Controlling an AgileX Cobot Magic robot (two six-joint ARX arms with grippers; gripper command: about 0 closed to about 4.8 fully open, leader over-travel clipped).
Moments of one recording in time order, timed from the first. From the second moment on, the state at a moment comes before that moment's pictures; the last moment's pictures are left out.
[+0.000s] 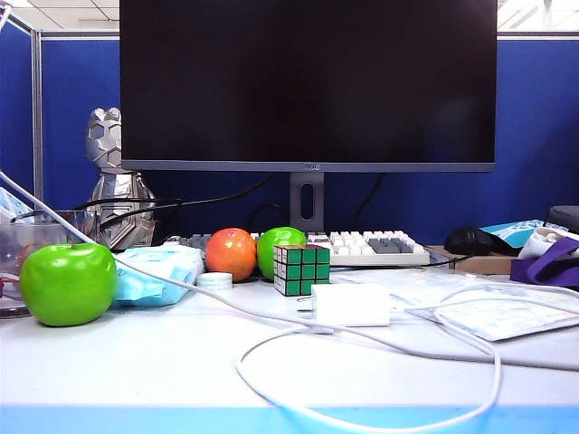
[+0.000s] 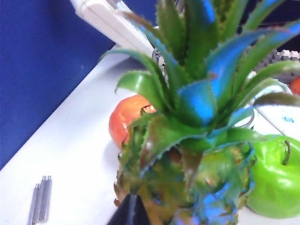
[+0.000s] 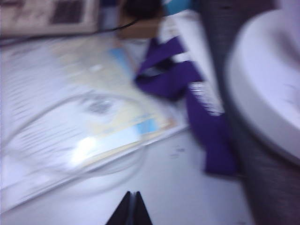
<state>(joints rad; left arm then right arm) 0.07 0.00 0.01 -0.17 -0.06 -0.08 0.37 0.16 0.13 -0.31 0.45 0.16</state>
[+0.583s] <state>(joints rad) 0.07 0.00 0.01 -0.16 -0.06 -0.08 0.15 0.00 0.02 -0.20 0.15 0.12</state>
